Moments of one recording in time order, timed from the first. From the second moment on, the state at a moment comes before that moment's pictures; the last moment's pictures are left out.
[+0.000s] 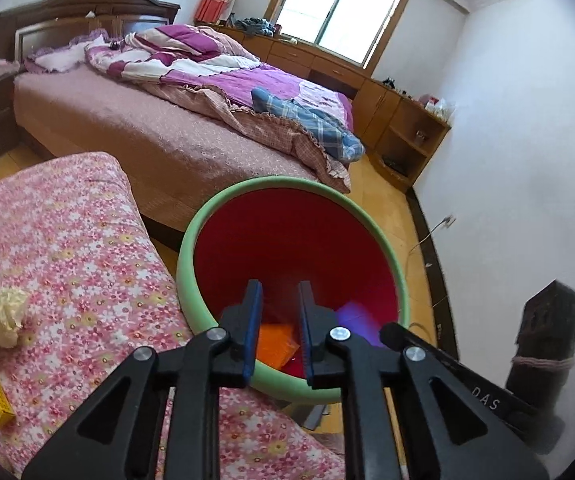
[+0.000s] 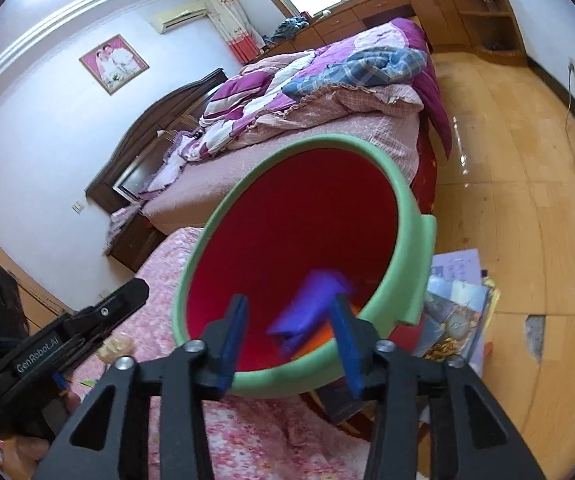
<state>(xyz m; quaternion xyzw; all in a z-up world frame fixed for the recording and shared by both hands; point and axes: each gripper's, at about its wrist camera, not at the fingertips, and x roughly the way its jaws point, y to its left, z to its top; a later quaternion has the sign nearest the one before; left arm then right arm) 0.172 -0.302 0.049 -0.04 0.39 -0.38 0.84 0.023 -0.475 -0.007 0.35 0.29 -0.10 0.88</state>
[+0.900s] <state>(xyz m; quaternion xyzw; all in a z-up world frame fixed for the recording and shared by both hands) 0.129 -0.178 0.079 -0.07 0.40 -0.26 0.88 0.002 -0.416 0.026 0.34 0.28 -0.04 0.90</state>
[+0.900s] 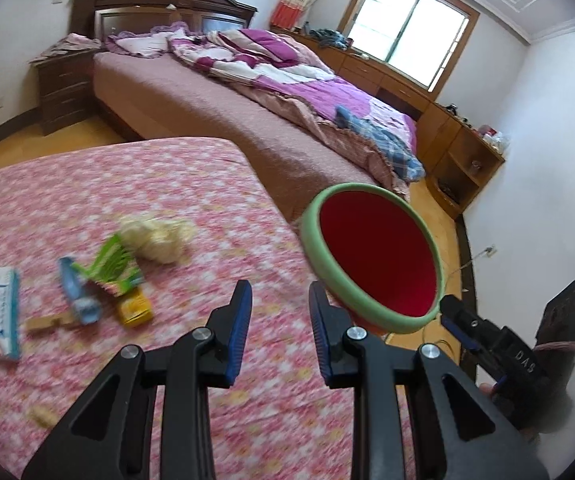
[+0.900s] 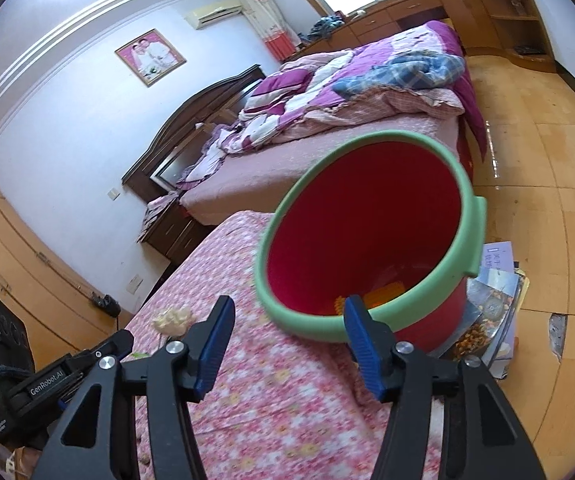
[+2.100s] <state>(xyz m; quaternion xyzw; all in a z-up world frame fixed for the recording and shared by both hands) 0.105 0.008 0.056 -0.09 0.41 -0.07 0.91 0.015 -0.286 0.022 0.26 0.37 0.04 0.89</state>
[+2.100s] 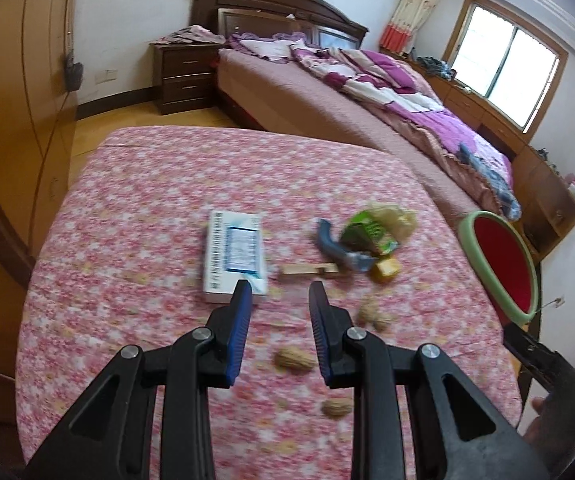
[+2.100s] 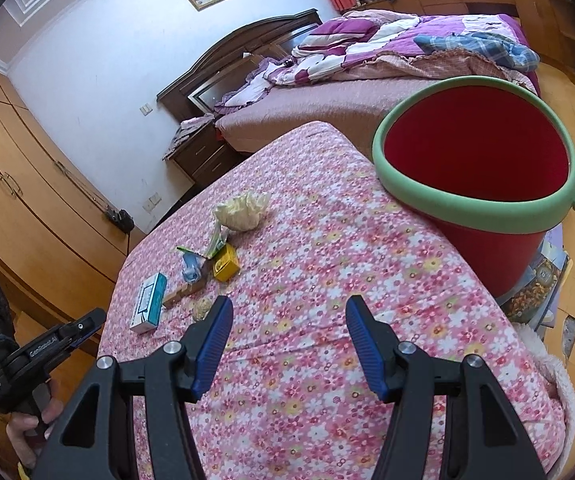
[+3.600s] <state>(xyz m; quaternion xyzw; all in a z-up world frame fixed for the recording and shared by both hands) 0.203 0.007 0.001 -0.05 0.45 -0.03 0.89 0.055 -0.291 -0.004 0.25 0.40 0.04 0.88</state>
